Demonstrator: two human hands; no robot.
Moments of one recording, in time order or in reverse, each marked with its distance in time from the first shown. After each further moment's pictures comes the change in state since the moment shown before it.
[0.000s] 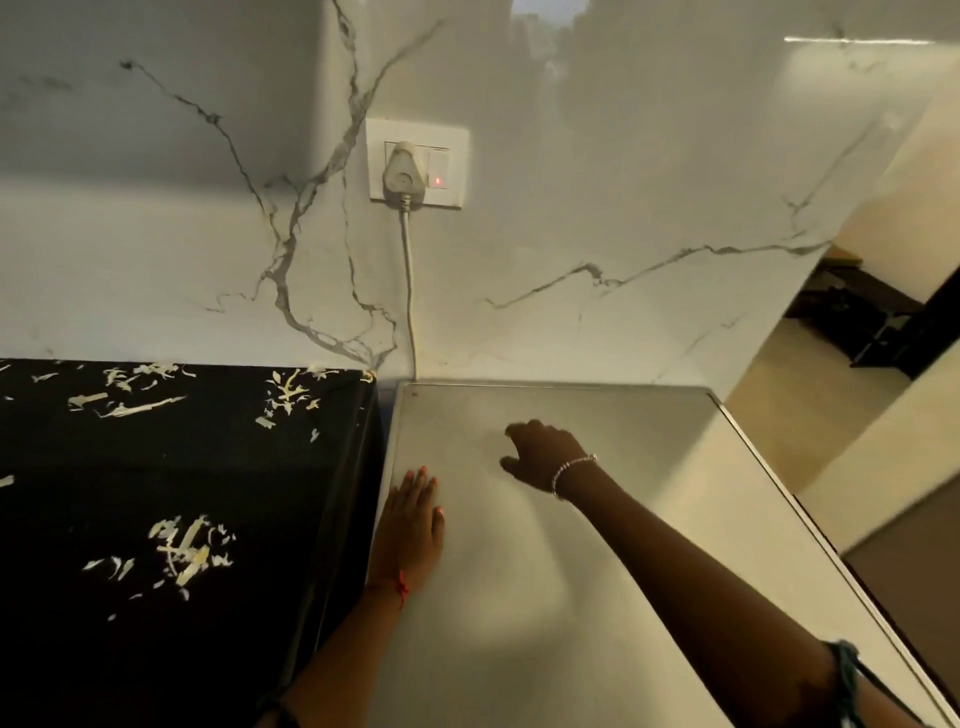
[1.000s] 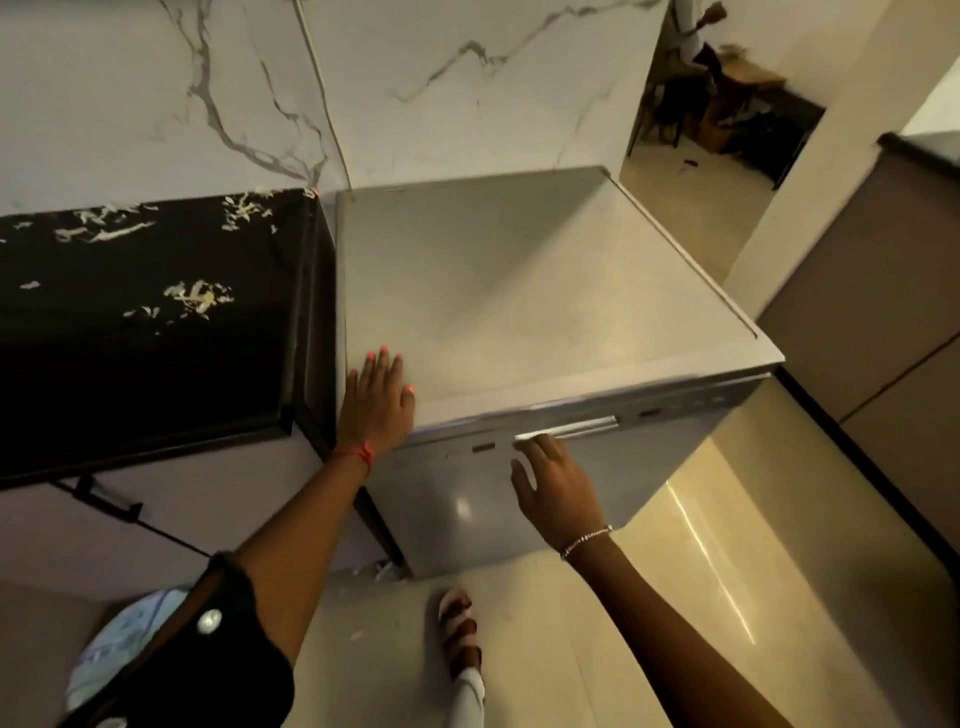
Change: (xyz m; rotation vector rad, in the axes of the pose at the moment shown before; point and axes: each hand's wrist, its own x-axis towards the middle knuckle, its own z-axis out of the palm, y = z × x) left_hand -0.268 0.048 -0.016 0.219 -0.140 0.137; right_hand -0.381 -0.054 0.251 0.421 0.610 0.070
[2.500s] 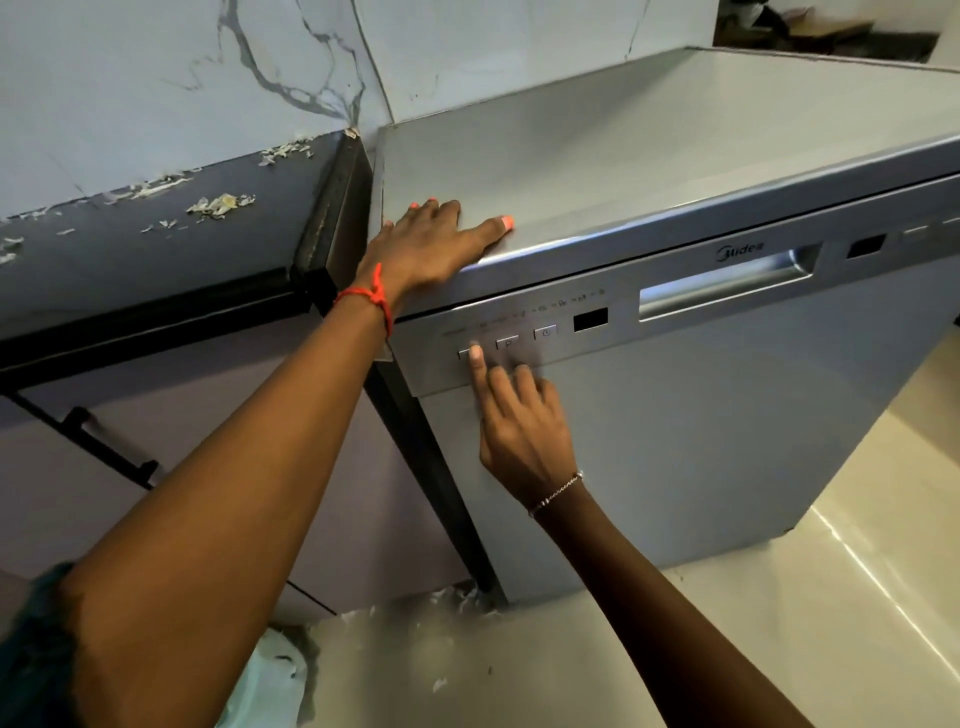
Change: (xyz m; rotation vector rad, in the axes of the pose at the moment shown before) left_hand 0.016 -0.019 0.015 0.128 0.016 0.077; right_hand -0.005 -0.019 0.234 -0.292 0.496 -0.300
